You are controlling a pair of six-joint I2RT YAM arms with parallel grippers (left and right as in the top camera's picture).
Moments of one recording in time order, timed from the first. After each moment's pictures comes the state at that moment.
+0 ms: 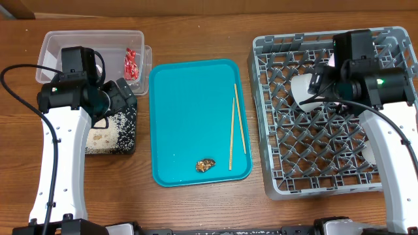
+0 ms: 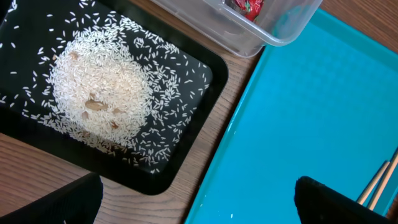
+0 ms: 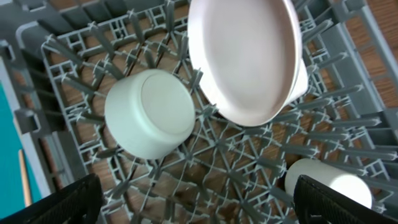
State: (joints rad) left arm 0.11 1.49 1.39 -1.10 0.00 -0.44; right arm 0.11 1.47 1.55 -1.19 0.32 0.35
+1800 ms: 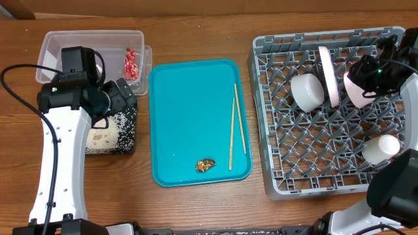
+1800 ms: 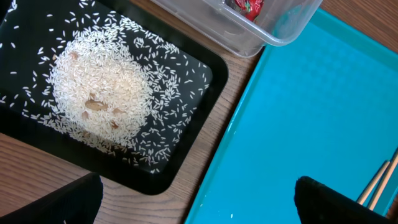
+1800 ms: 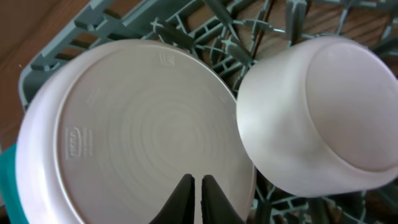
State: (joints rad) left arm 0.11 1.49 1.39 -1.10 0.00 -0.44; right arm -0.36 1.77 1.55 -0.94 -0.37 0.17
